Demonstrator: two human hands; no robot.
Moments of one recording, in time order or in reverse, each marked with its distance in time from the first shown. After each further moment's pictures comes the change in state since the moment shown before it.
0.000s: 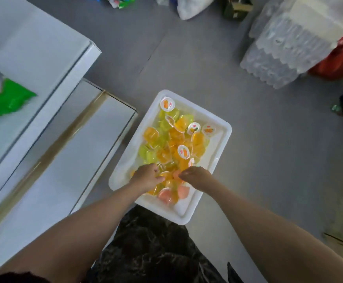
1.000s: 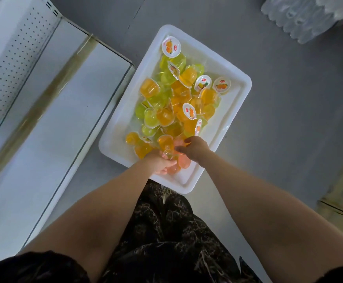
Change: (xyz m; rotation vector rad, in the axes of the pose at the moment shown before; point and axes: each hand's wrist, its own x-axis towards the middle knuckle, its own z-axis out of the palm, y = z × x) left_hand 0.049 -0.033 0.108 -0.641 -0.275 -0.307; right_hand 0.063 0.025 0.058 0.132 0.055 0.136
